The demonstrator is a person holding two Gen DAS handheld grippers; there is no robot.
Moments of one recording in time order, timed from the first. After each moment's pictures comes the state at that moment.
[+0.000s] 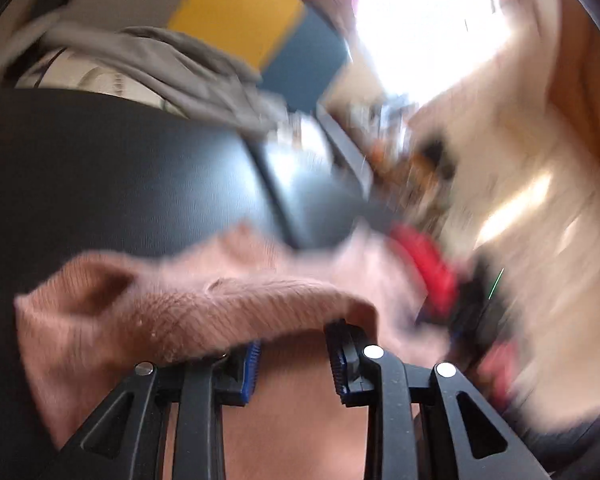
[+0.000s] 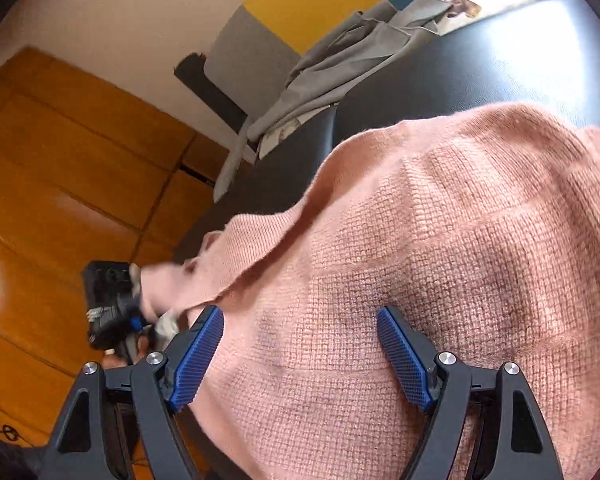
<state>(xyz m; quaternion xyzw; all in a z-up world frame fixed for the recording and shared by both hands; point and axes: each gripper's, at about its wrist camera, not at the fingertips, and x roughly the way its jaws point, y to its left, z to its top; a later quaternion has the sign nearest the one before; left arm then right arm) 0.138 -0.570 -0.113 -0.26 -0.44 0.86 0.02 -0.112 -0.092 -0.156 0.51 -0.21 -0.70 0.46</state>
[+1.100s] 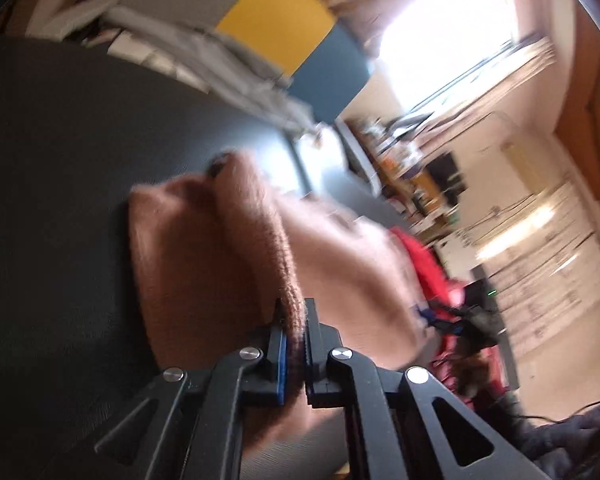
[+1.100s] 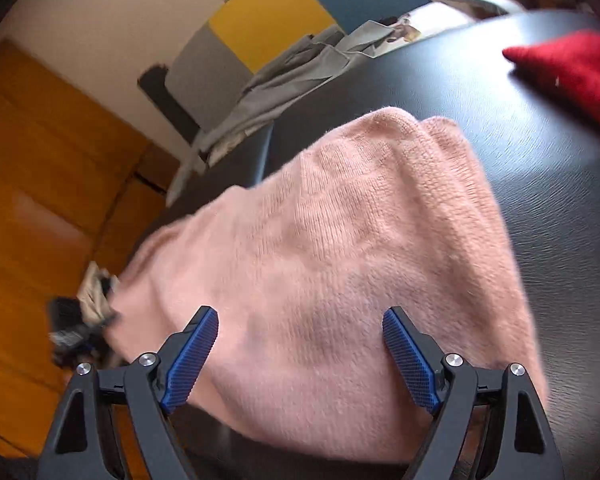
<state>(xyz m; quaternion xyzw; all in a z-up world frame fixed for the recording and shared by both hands) 0.274 -0.540 -0.100 -0.29 -0.41 0.86 0.04 -0.070 -0.009 -0.122 0.50 -0.11 -0.77 0.38</state>
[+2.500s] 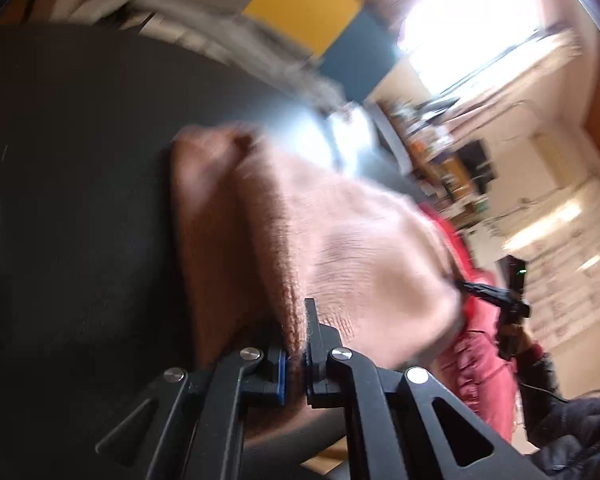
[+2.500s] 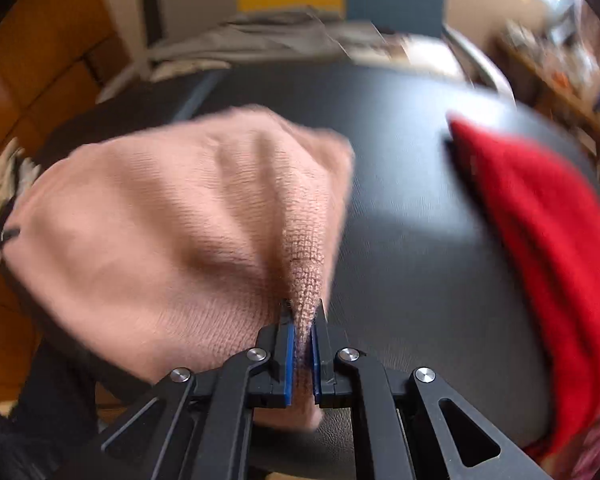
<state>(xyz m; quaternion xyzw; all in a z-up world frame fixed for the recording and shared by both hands) 0.281 -0.524 -0.142 -0.40 -0.40 0.83 -0.03 -0.089 0.028 -0.115 0.53 0.14 -0.79 0.29</state>
